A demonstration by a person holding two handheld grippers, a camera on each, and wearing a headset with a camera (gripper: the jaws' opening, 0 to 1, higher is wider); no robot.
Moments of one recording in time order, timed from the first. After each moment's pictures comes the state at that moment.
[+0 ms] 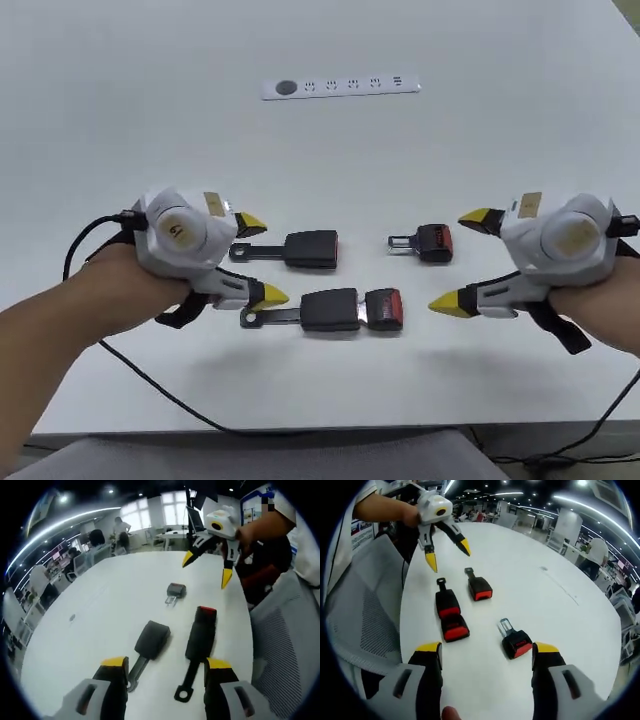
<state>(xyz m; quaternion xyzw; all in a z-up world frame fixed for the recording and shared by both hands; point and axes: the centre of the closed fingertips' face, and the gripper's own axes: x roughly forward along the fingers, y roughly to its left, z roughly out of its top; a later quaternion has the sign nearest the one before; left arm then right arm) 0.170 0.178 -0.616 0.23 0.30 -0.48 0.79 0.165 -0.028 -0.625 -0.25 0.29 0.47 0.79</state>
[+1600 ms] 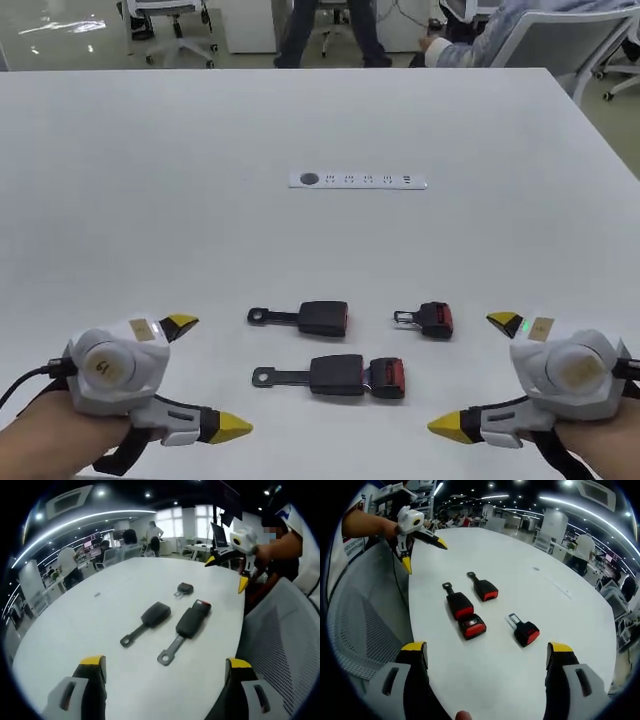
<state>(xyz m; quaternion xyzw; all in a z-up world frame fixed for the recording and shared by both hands) 0.105 0.238 -0.609 0.17 0.29 -0.39 0.86 0.120 -0.029 -0.610 -0.23 0.28 0.43 0.83</state>
